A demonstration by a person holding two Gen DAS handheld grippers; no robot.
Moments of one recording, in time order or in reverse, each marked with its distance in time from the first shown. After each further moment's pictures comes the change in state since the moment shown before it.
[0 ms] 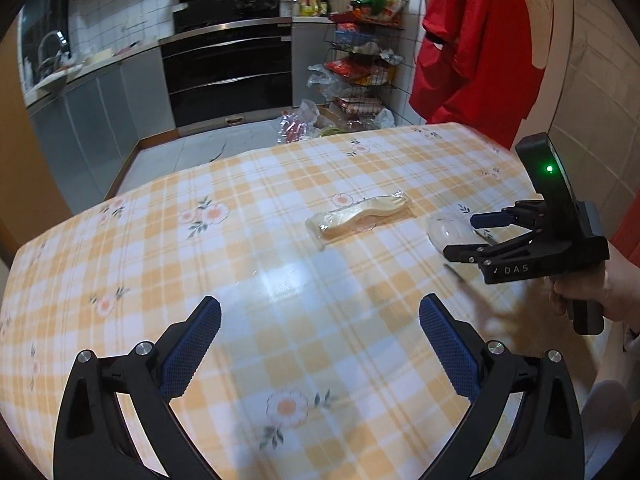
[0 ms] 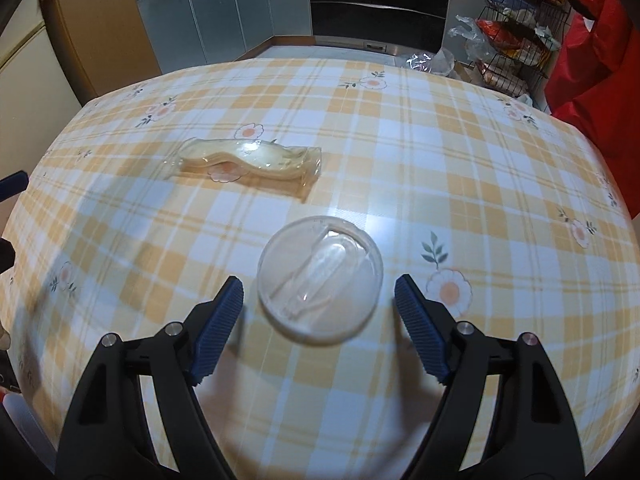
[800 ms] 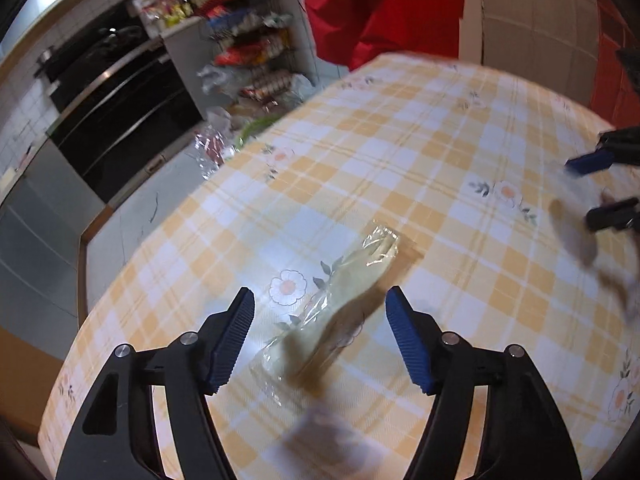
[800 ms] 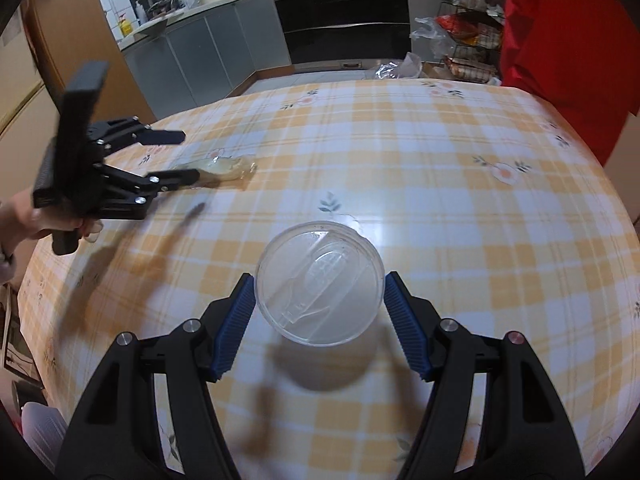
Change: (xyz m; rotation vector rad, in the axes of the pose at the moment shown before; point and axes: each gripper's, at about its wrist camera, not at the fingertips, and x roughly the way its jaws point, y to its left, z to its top) left arm 0.148 -0.053 0.075 0.498 0.112 -0.102; right arm -0.077 -0.073 -0.060 0.169 -0.126 0.063
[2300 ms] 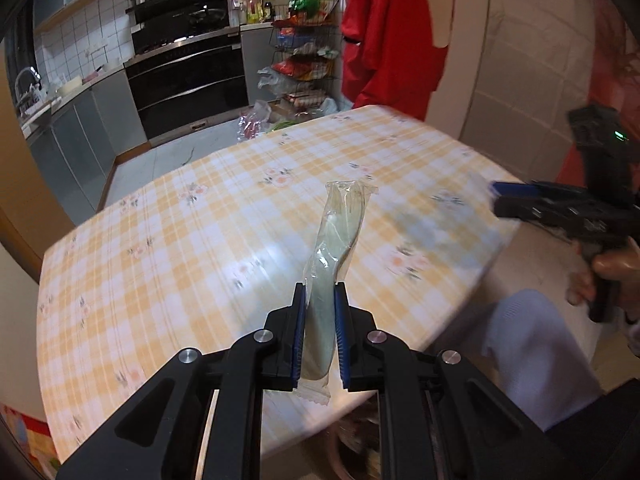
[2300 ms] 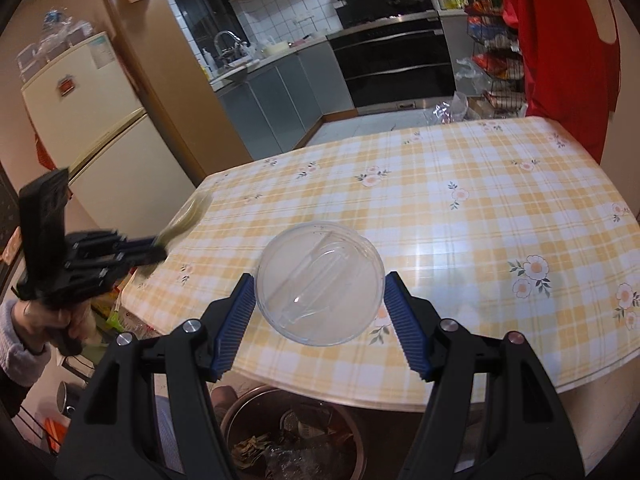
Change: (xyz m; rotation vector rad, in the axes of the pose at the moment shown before) left arm -0.352 -0.132 -0.158 -0.369 -0.088 -0.012; right arm -0.213 0.151 -0.111 -0.002 -0.161 0.210
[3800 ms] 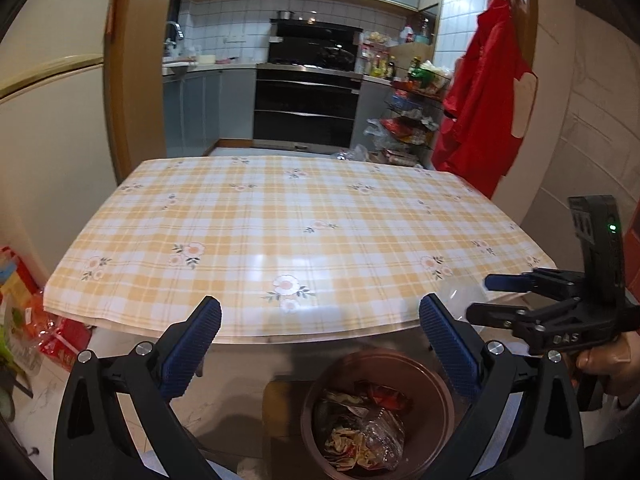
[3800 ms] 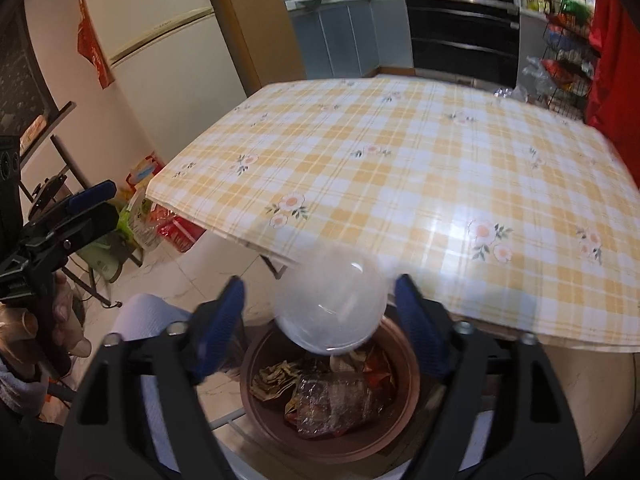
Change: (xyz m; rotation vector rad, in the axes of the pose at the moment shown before) left arm -0.103 -0.020 -0.140 -0.395 -0.235 0.264; right arm 0.018 0.116 -0.088 -0.255 0.187 0.040
